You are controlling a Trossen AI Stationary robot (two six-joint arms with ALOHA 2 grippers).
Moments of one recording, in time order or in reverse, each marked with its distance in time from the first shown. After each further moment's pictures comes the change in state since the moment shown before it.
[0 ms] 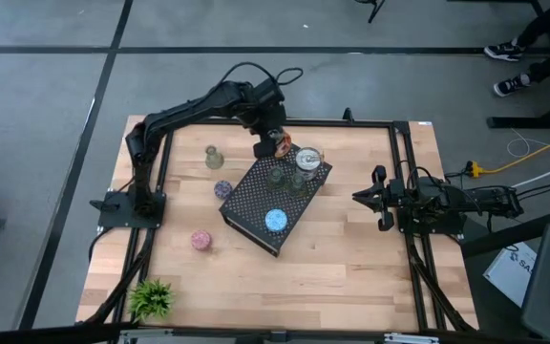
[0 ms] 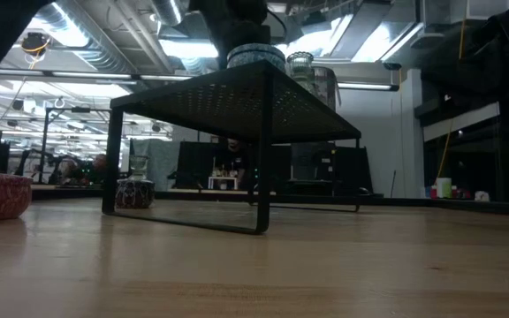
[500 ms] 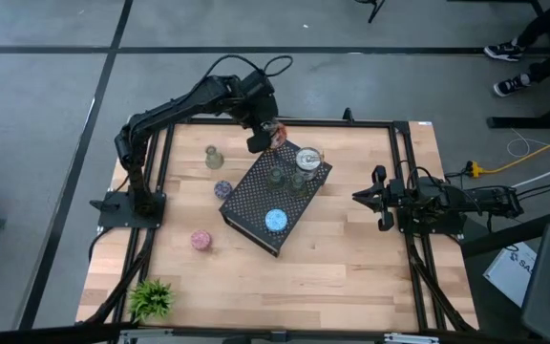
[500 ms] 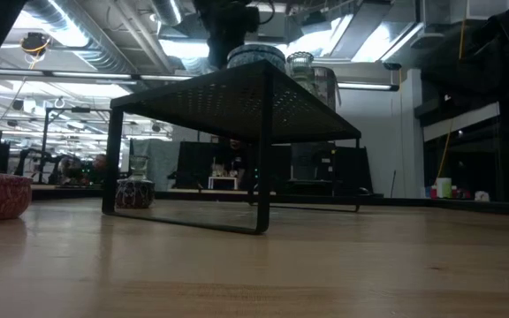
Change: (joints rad) left arm 0.006 -0.091 0.001 -0.021 -0.058 -0.053; right arm 0.000 0.000 0.000 0.000 0.000 0.000
